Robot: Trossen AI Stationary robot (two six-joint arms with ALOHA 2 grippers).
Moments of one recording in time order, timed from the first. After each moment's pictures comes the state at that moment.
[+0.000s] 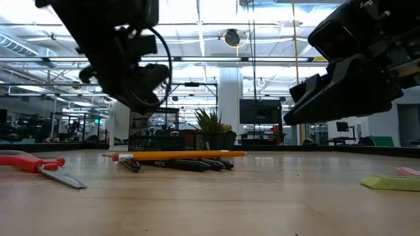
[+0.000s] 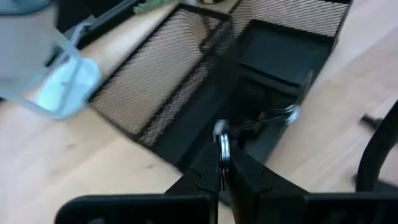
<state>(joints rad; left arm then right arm) -0.32 1.73 1.05 -0.82 -0.84 -1.17 0.46 1.71 0.45 0.82 0.19 0.17</state>
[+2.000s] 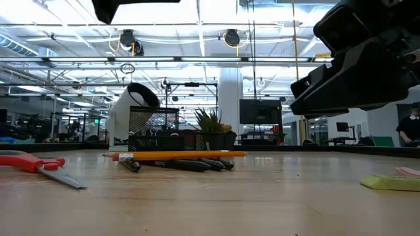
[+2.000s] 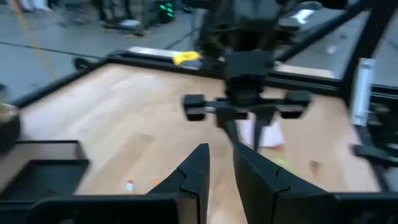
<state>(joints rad) -0.68 1.65 0.97 0.25 -0.91 -0.40 0.48 1.71 0.45 0.87 0.13 0.19</state>
